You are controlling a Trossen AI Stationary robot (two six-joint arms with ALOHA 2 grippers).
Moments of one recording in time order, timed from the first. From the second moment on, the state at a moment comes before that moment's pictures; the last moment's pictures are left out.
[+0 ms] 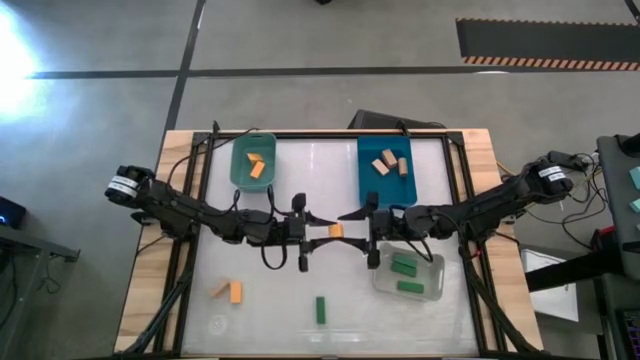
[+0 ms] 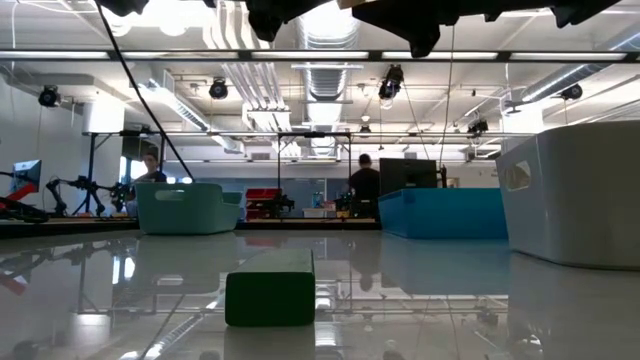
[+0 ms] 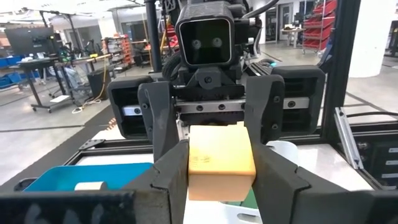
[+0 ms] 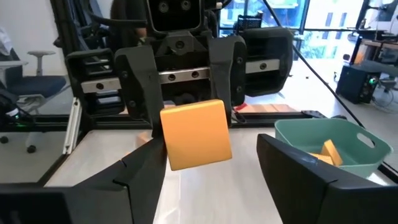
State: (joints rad) left arm -0.25 1.50 0.85 0.69 -0.34 0.09; right arm 0.25 1.38 0.69 0.65 0.27 0.00
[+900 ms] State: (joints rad) left arm -0.22 1.47 0.86 0.51 -0.50 0.06; right arm 0.25 1.22 0.70 0.32 0.25 0.11
